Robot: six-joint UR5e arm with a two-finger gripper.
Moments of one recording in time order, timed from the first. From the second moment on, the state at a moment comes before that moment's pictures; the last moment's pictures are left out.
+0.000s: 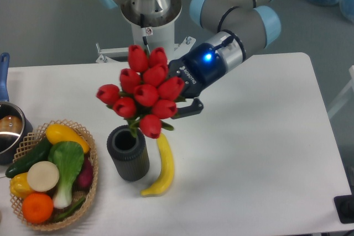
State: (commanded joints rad) arm 2.61 -1.83 -1.72 -0.91 -0.03 1.18
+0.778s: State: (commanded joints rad) arm 2.57 -1.85 -1.77 -0.91 -0.08 1.27
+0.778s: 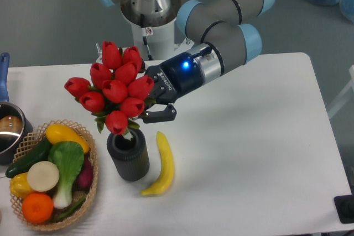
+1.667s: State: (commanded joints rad) arm 2.56 -1.88 -1.79 -0.91 -0.09 1.32
